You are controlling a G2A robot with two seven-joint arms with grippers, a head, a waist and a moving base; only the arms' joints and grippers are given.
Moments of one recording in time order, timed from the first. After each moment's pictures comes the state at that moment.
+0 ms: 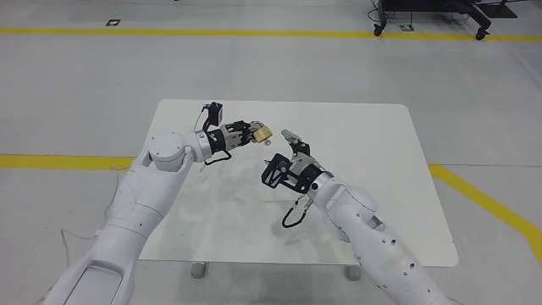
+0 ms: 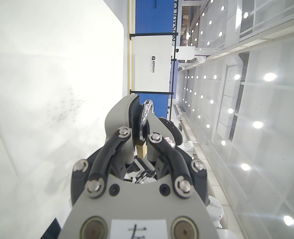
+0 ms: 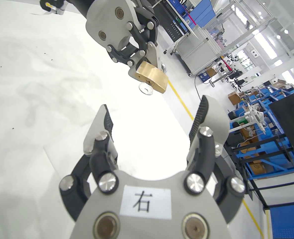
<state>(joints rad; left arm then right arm) 0.83 -1.26 -1.04 -1.01 -0.41 0.00 -0.90 -1.33 -1.29 1.02 -1.72 -1.91 -0.22 0.16</state>
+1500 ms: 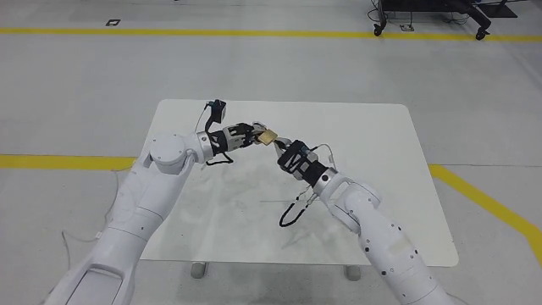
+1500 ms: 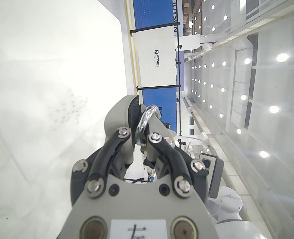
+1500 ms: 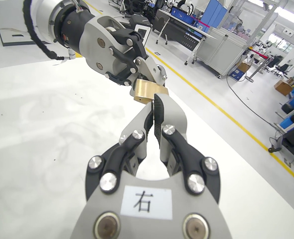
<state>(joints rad) 0.85 -1.25 -1.05 -1.07 -0.34 -0.10 -0.91 -1.32 -1.31 1.10 -1.60 -1.54 -0.32 0.00</state>
